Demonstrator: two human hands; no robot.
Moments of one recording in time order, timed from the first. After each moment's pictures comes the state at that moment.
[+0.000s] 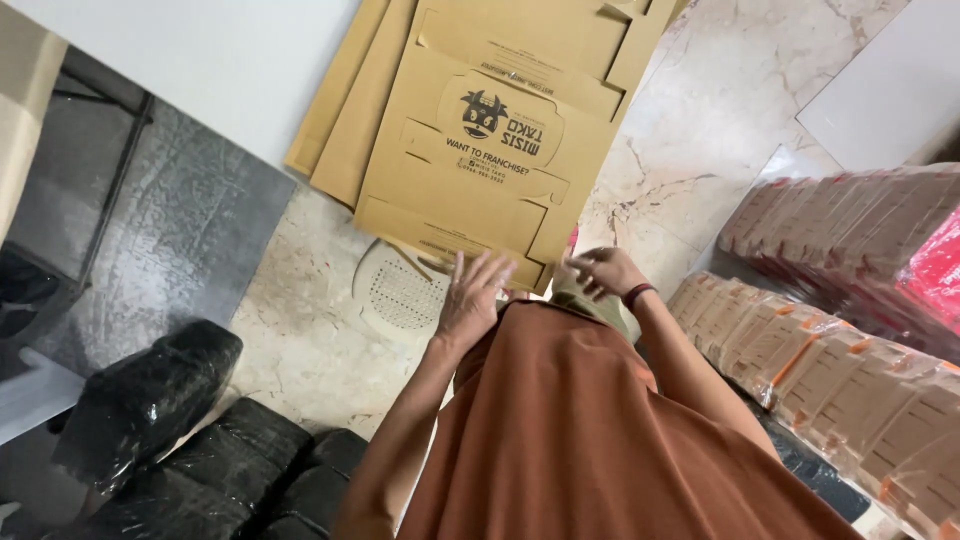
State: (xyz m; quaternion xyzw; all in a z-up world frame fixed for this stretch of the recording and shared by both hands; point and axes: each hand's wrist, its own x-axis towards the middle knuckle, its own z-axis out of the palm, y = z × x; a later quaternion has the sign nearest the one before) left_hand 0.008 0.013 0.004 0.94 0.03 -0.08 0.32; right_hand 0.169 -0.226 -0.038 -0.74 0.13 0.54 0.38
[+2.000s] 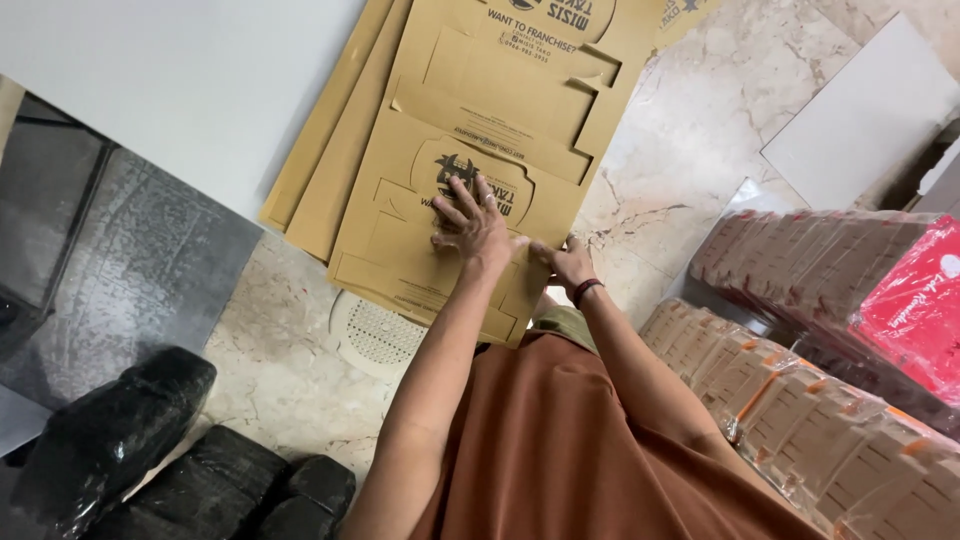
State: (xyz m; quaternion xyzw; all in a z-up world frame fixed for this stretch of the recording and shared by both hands) left_hand 0.241 0.012 -0.007 0.86 0.30 -0.32 0.25; right_hand 0.248 -0.159 -0.074 -0.69 0.24 0.42 0.54
